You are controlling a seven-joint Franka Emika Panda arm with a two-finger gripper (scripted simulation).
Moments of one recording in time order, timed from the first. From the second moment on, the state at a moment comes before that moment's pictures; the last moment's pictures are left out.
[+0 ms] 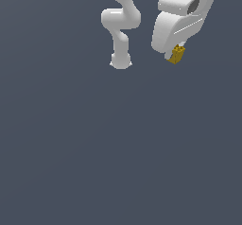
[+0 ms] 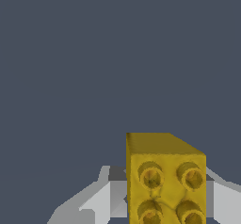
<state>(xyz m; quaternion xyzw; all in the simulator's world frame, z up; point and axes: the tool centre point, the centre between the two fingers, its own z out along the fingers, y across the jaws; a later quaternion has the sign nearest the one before) -0.054 0.159 0.409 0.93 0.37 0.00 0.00</state>
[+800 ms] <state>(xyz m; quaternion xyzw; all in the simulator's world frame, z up) -0.057 0.197 0.493 0.93 0.36 0.00 0.00</state>
